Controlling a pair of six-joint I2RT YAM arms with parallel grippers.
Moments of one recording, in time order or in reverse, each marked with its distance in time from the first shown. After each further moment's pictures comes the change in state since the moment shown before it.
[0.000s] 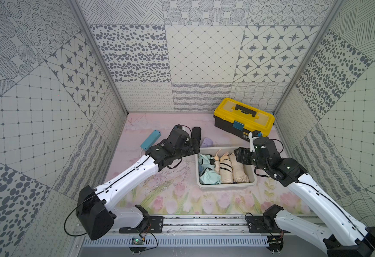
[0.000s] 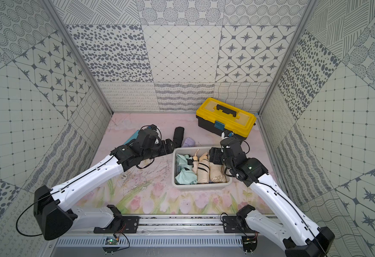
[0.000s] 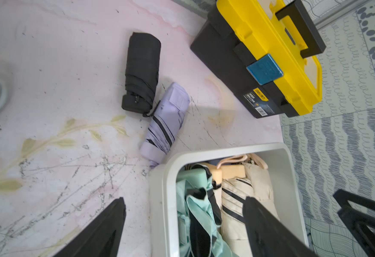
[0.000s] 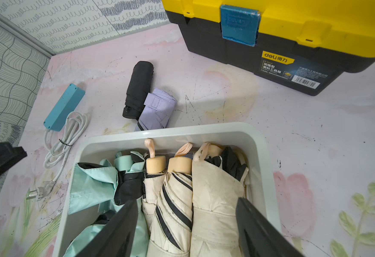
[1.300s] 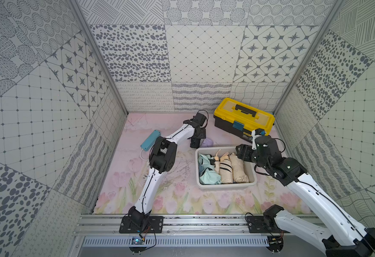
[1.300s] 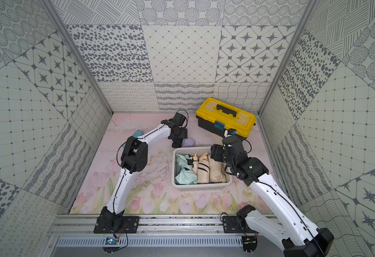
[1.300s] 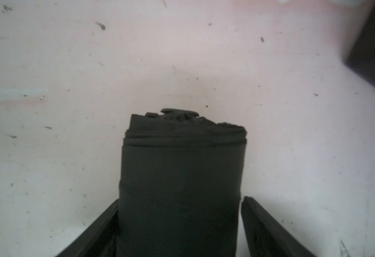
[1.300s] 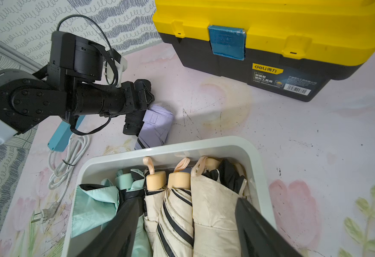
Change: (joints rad) left arm 0.140 1.140 0.967 -0.207 -0.096 0.273; right arm -0.031 -0.006 -0.009 0.054 0.017 0.046
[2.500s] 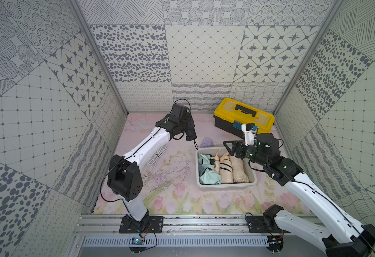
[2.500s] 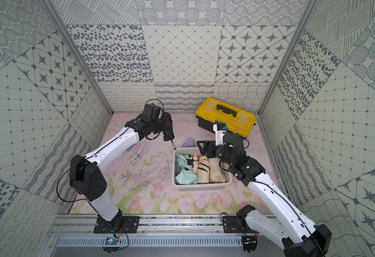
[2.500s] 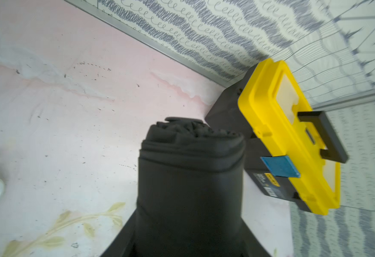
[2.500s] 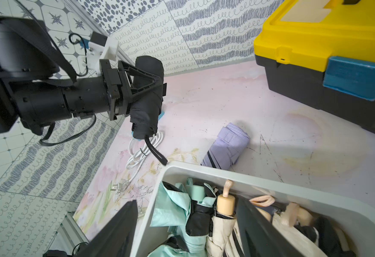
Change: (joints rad) left arm 0.053 -0.791 -0.628 0.278 0.150 -0.370; right arm 0.043 0.012 -0.043 0.347 -0.331 -0.049
